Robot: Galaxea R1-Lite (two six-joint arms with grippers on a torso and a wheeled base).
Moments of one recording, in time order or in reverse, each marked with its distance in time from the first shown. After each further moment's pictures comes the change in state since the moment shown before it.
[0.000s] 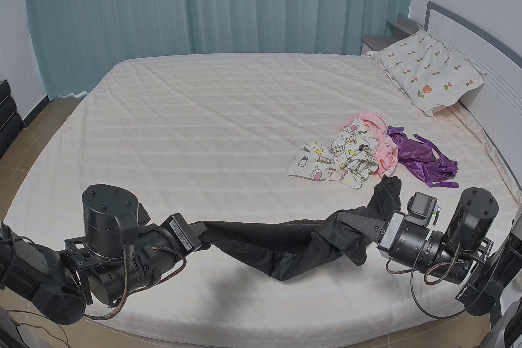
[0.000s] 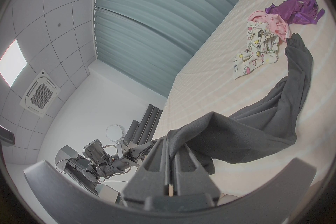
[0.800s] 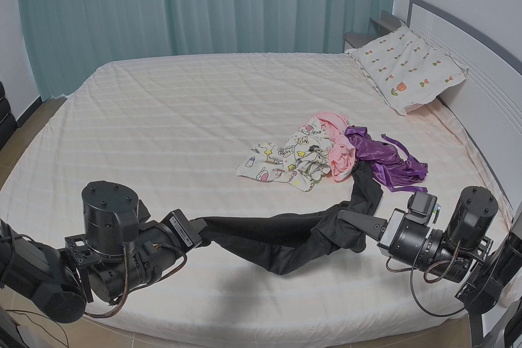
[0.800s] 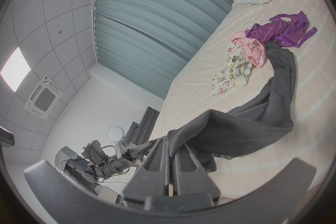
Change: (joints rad) left arm 0.000 0.001 -0.014 0.001 0.006 0.001; right arm -0.008 0.003 -0.007 0.000 -0.001 0.000
